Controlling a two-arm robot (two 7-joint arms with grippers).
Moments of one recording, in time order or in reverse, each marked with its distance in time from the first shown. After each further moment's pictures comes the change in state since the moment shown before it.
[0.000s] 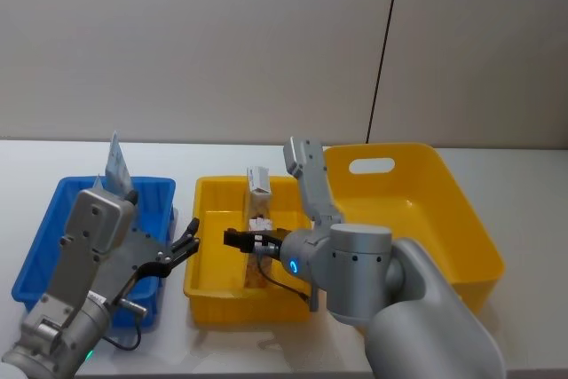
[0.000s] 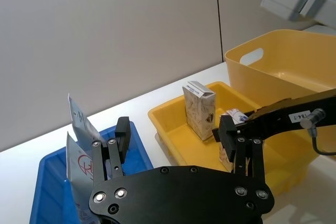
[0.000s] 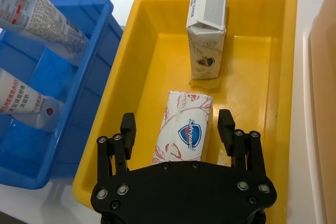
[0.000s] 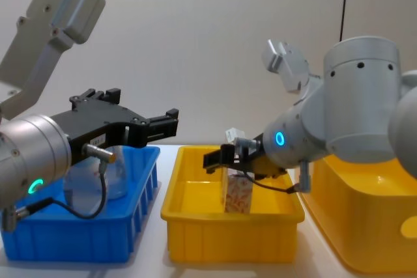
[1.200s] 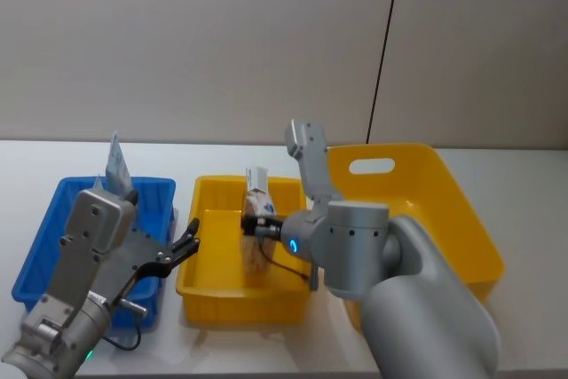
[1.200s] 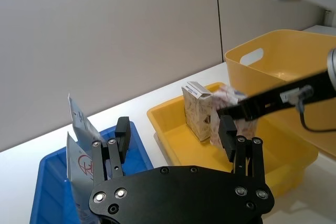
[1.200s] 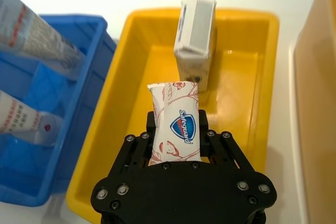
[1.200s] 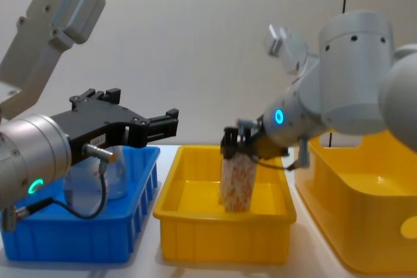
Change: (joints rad) left arm 0.000 0.000 0.000 0.000 0.000 0.000 0.000; right arm 0.057 -0.027 0.037 0.036 -0.024 0.036 -0.025
